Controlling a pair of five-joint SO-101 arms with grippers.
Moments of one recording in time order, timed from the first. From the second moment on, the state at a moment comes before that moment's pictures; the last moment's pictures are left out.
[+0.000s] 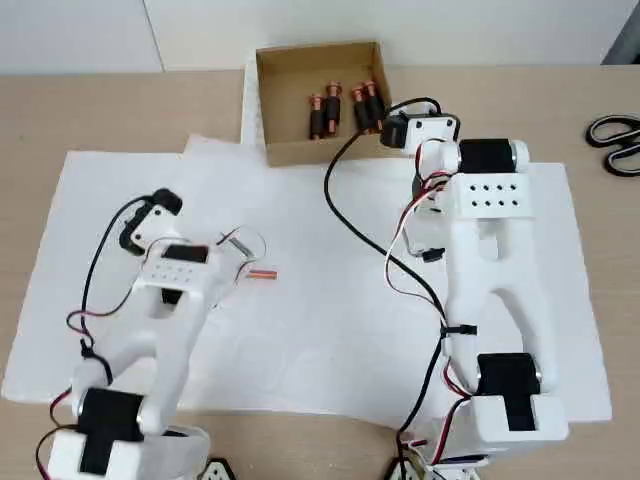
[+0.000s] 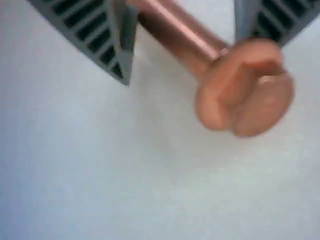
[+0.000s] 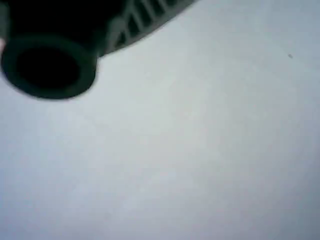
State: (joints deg) left arm 4.2 -3.5 42.4 48.7 63.8; right arm -5.4 1.9 -6.5 96.4 11.6
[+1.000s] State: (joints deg) left arm 1.2 2.8 5.1 88.0 26.4; right arm -5.4 1.9 -6.5 96.4 11.6
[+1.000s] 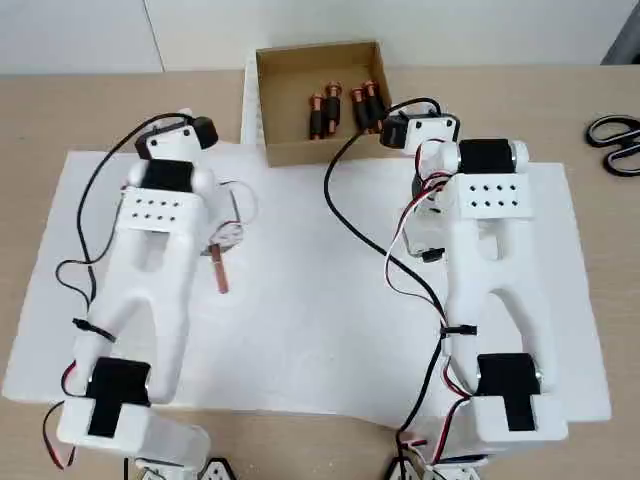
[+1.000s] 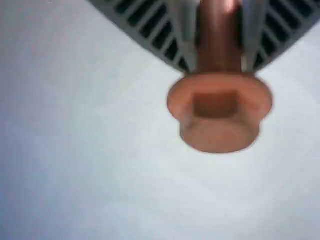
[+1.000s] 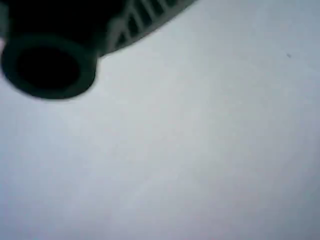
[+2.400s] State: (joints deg) left arm -2.7 19.0 4.1 81.3 -3.2; right arm -5.4 1.9 -4.7 96.4 11.6
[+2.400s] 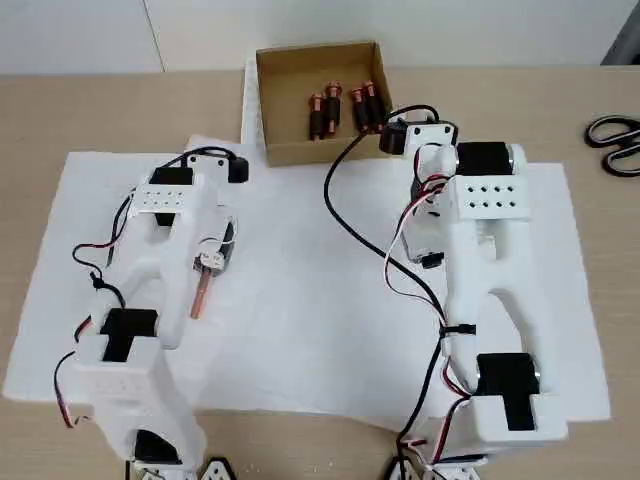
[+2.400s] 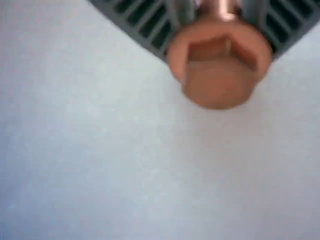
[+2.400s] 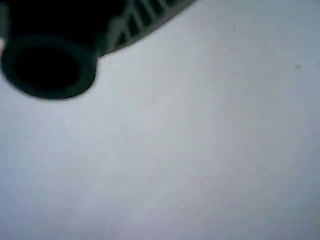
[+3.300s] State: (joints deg) left arm -2.9 -47.4 4.1 91.2 3.3; right arm -12.4 -44.7 -3.9 96.6 11.6
